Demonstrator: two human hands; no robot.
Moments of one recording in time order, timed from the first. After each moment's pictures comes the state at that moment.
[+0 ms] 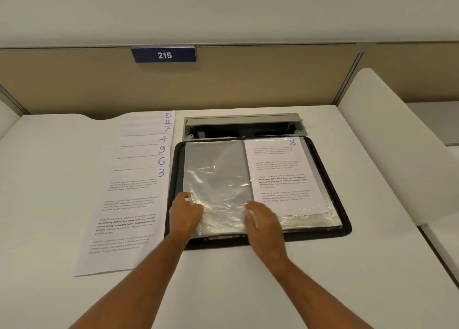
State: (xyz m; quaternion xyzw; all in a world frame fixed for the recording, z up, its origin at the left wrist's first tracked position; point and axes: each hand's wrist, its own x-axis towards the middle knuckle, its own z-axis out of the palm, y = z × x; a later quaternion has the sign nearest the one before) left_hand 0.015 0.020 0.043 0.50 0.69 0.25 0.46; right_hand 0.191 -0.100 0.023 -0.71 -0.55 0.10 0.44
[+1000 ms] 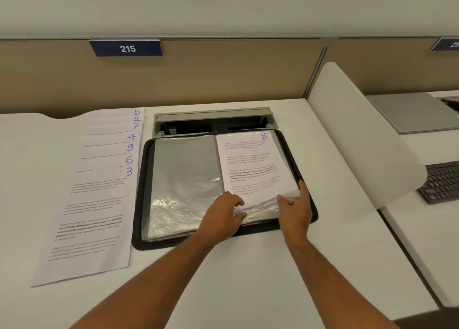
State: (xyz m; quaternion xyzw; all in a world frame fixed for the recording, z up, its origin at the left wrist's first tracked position) left_hand 0.136 -0.043 0.026 0.84 0.41 0.14 0.33; right_hand 0.304 -0.135 0.051 -0.79 -0.17 0.21 0.54
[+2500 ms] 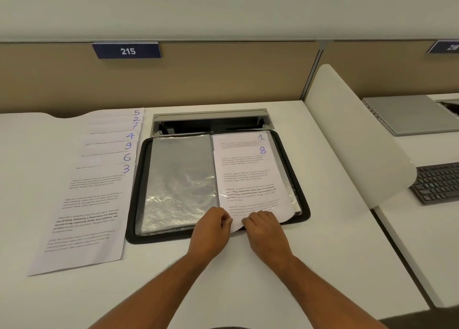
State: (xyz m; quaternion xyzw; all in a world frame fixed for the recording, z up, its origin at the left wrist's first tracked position) left_hand 0.123 -0.087 0.006 0.80 0.49 0.17 0.30; right_hand 0.293 -0.170 -0.016 -0.66 -0.71 -0.11 0.20
